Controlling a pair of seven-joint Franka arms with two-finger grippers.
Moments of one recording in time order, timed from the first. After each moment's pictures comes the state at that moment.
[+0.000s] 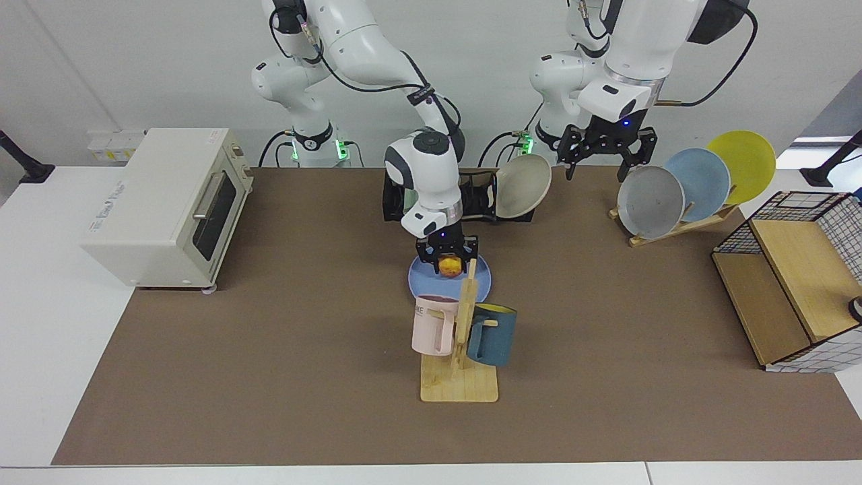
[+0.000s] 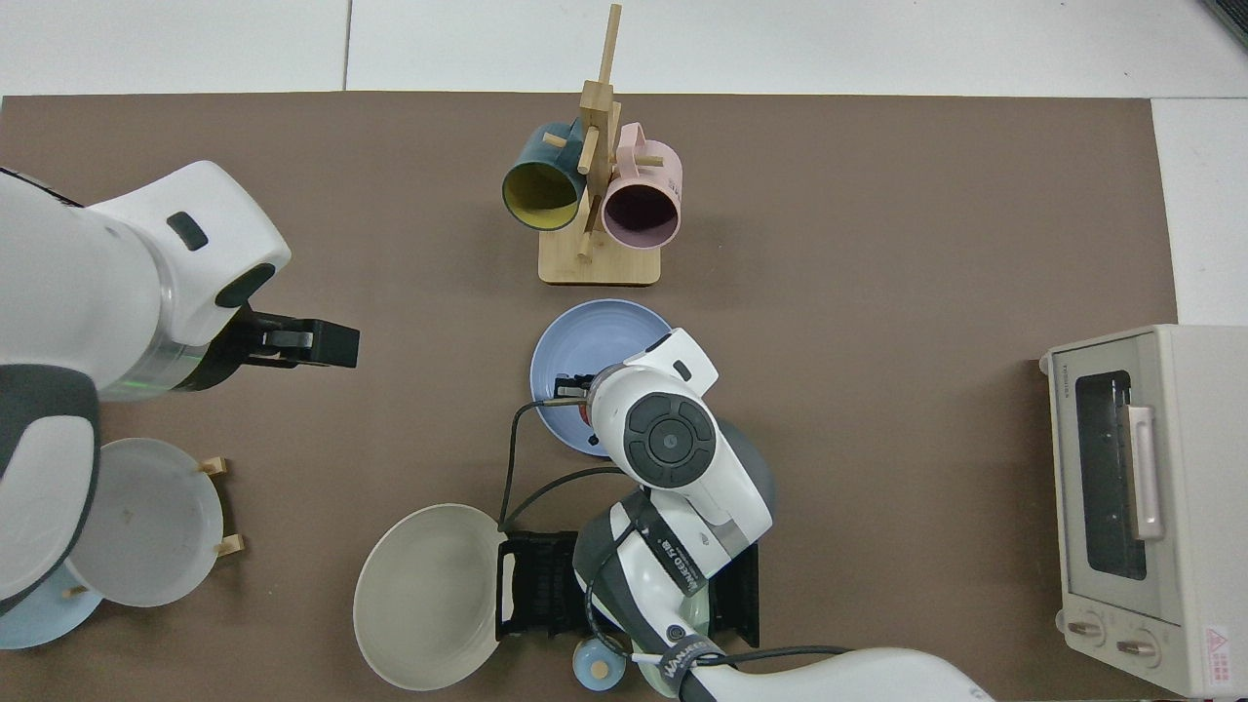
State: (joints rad) left arm 0.10 -0.05 -0.37 -1.63 0.02 1.64 -0.15; right arm 0.75 0.40 -0.12 -1.93 0.02 2.60 0.74
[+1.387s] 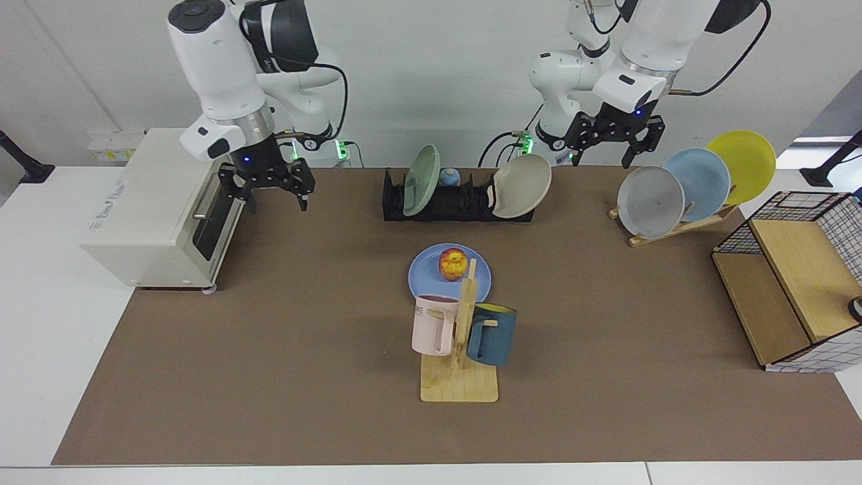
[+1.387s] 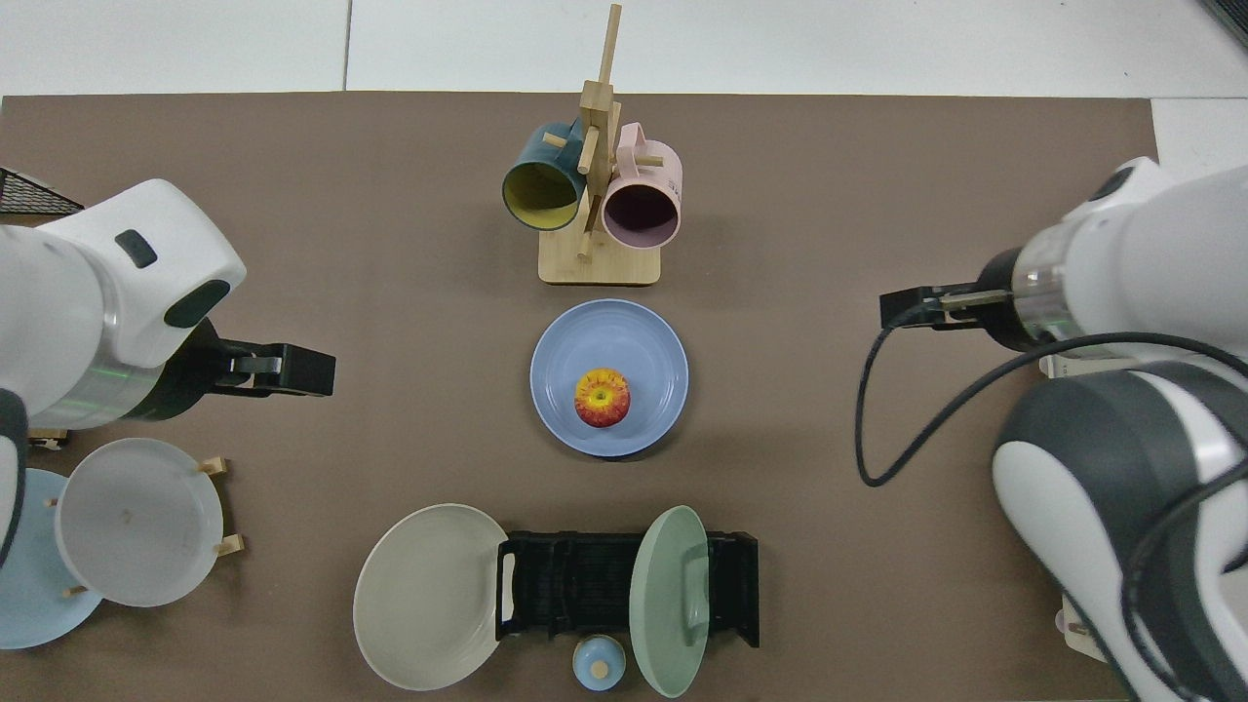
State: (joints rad) left arm -0.02 -0.08 -0.22 -1.62 -0.04 1.56 -0.14; right arm 0.25 -0.06 -0.16 -1.78 0.02 1.82 0.04
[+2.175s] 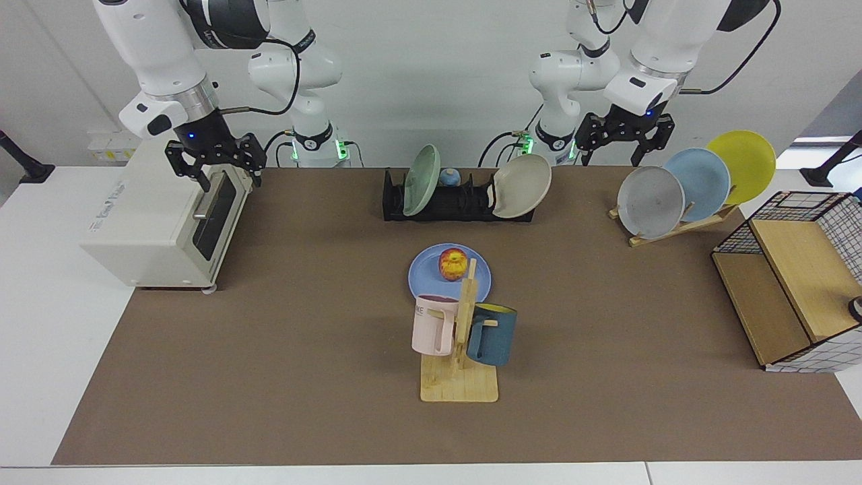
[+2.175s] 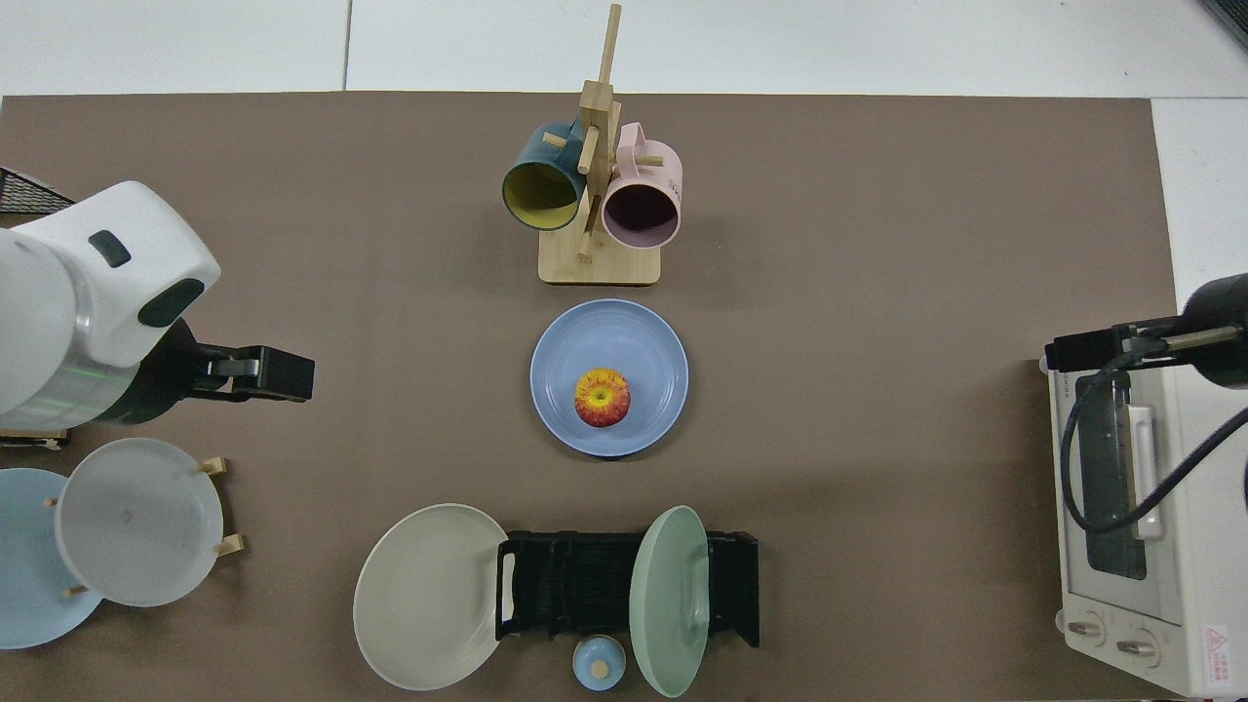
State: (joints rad) left arm -0.01 -0.08 -0.20 -1.62 -0.01 1.53 -0.14; right arm 0.14 -0.12 -0.16 -1.79 0.02 1.72 -0.09
